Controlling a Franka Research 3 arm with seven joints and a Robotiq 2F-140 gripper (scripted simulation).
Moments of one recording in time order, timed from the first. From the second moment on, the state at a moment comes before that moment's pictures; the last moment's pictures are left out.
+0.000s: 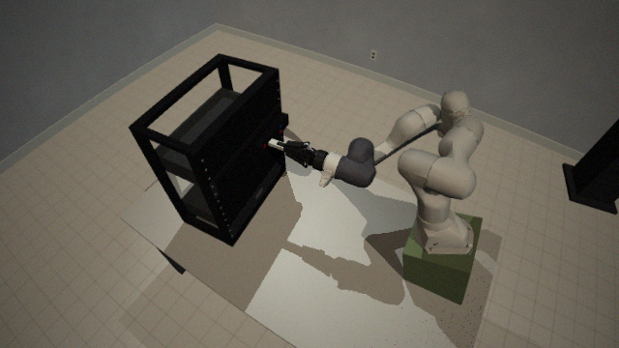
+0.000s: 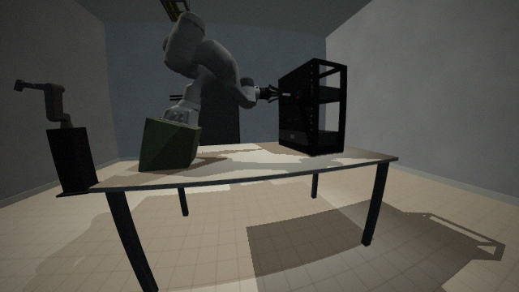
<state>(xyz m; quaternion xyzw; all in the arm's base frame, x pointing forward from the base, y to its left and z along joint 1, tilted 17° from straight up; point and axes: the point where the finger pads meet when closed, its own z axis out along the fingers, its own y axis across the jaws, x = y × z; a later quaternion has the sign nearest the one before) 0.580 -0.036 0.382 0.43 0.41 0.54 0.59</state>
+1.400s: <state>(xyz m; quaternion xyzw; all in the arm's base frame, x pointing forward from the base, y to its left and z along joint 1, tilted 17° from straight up) 0.589 -0.036 0.384 0.43 0.41 0.54 0.59</state>
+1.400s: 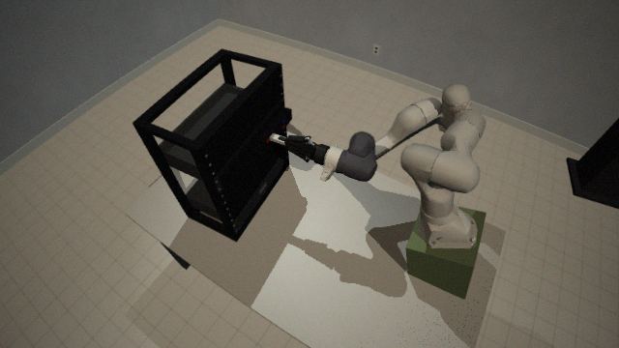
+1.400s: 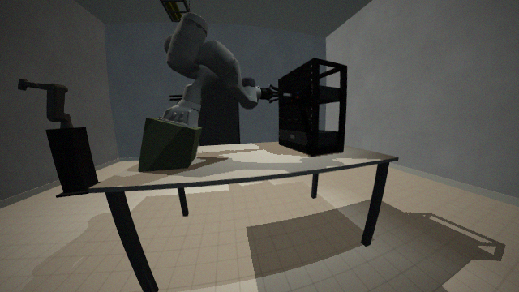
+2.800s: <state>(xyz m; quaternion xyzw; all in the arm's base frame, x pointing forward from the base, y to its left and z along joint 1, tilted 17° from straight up) 0.607 -0.038 0.390 0.43 0.41 0.54 0.59</state>
